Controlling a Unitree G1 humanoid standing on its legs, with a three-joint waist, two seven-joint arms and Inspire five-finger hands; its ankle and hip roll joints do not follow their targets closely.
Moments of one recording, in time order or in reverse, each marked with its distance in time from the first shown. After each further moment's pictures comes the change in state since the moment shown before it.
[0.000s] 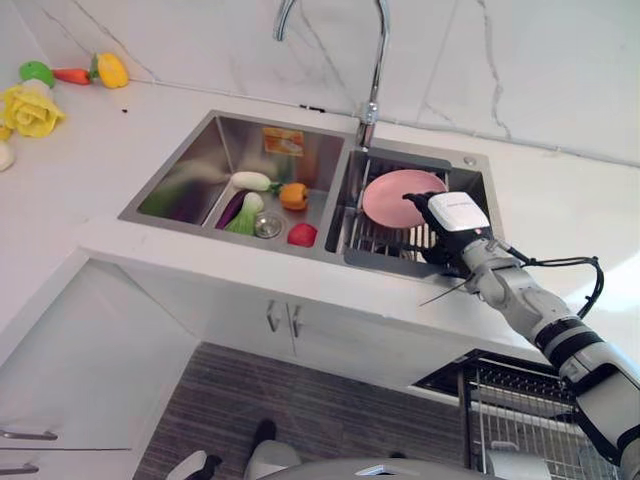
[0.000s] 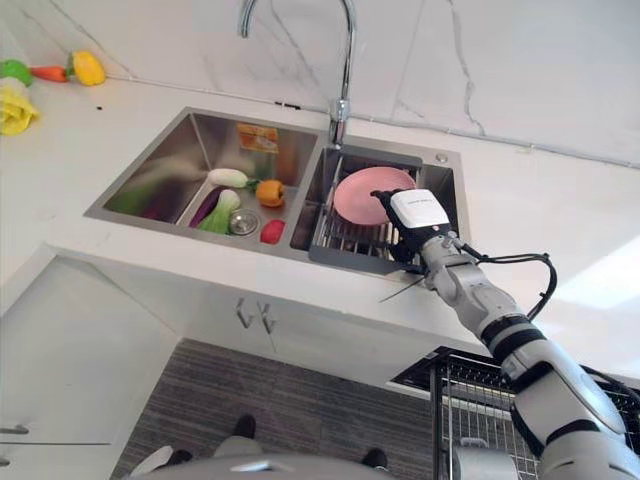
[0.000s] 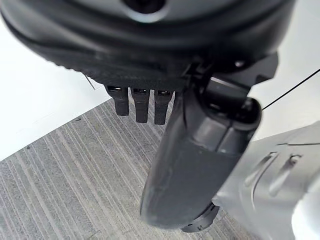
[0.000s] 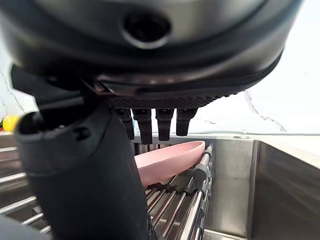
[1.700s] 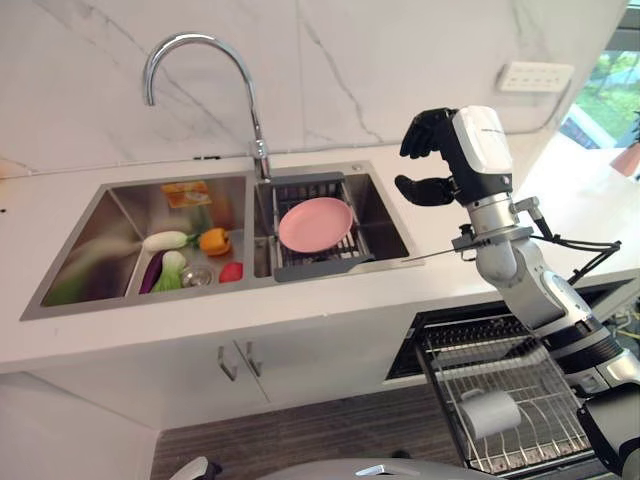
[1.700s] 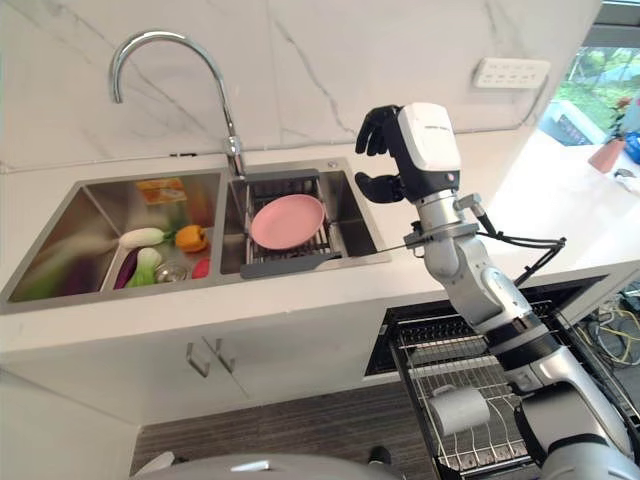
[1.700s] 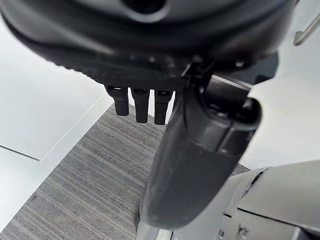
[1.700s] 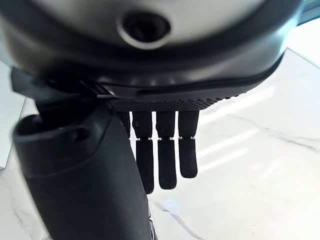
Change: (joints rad) left arm 0.016 -0.004 -0.023 -0.019 0.003 0.043 -0.020; right arm 0.094 -0.001 -0.257 -0.556 0.161 0.036 -0.143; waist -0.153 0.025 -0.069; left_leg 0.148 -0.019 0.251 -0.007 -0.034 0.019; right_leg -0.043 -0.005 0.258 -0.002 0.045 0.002
